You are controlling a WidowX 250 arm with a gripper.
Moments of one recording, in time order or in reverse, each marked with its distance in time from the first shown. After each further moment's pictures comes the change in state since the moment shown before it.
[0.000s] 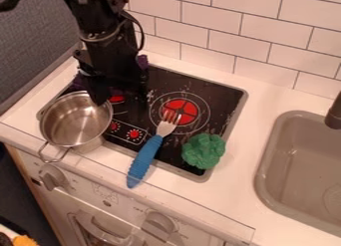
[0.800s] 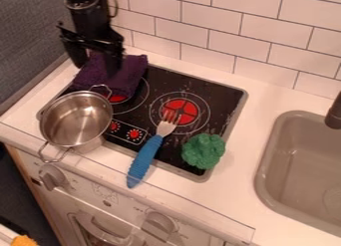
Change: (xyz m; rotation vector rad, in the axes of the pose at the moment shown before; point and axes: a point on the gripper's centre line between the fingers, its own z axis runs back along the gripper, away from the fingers) arm 0.061 0.114 -0.034 0.098 0.006 0.191
